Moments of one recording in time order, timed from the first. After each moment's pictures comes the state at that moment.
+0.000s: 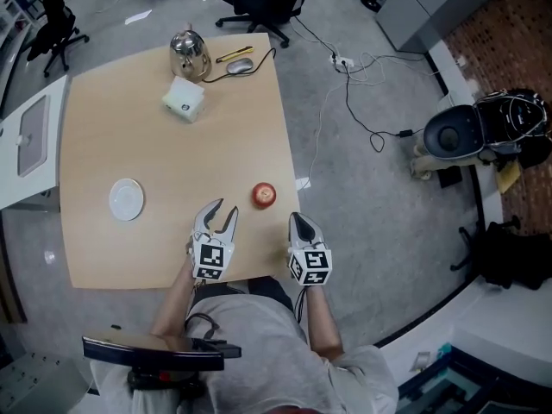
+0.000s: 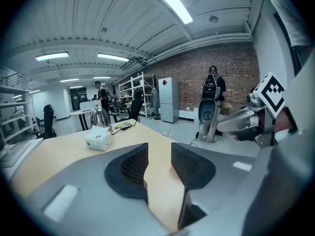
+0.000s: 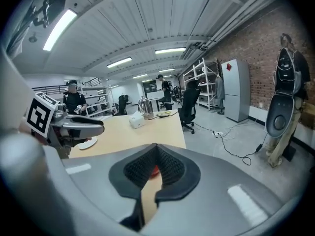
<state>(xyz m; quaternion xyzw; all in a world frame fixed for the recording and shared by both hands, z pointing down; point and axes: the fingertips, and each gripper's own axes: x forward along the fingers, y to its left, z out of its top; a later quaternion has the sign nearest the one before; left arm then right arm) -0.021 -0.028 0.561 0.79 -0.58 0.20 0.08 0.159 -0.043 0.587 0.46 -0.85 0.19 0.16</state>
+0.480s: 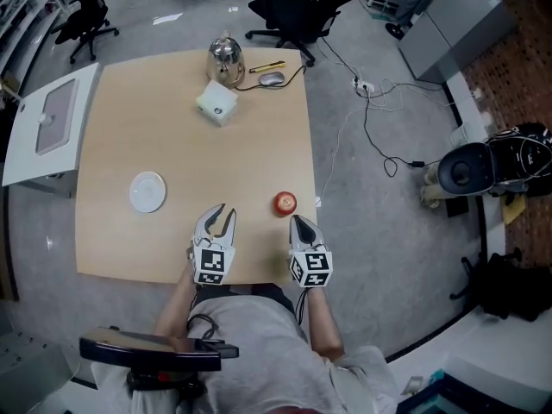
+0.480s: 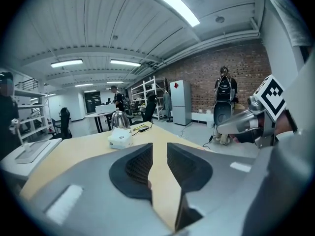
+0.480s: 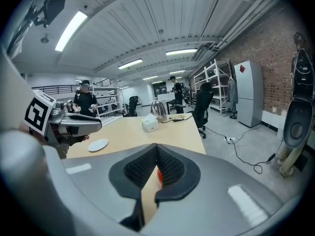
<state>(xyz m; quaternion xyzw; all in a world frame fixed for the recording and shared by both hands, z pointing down) -0.079 0.003 0.538 0.75 -0.63 0.18 0.07 0.097 -0.039 0.572 0.41 -0.89 0.16 0.15</state>
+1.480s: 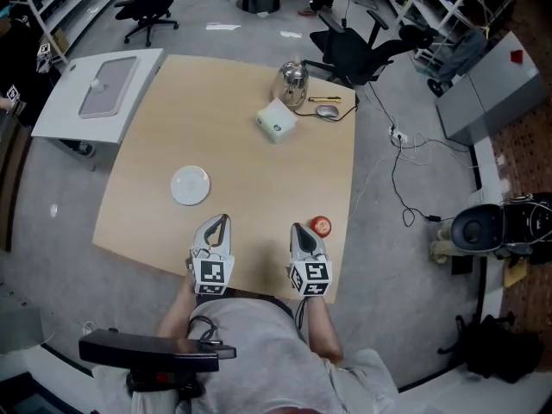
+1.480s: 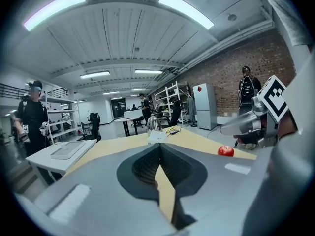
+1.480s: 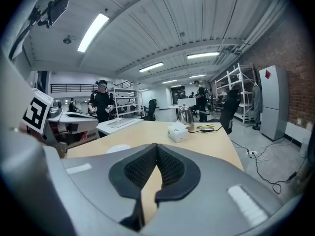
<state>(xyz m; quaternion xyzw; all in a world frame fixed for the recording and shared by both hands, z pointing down) -0.193 0.088 0.491 0.65 -0.74 0.16 0.04 -0.027 -0.002 0.531 0.31 -0.93 0.11 0.14</state>
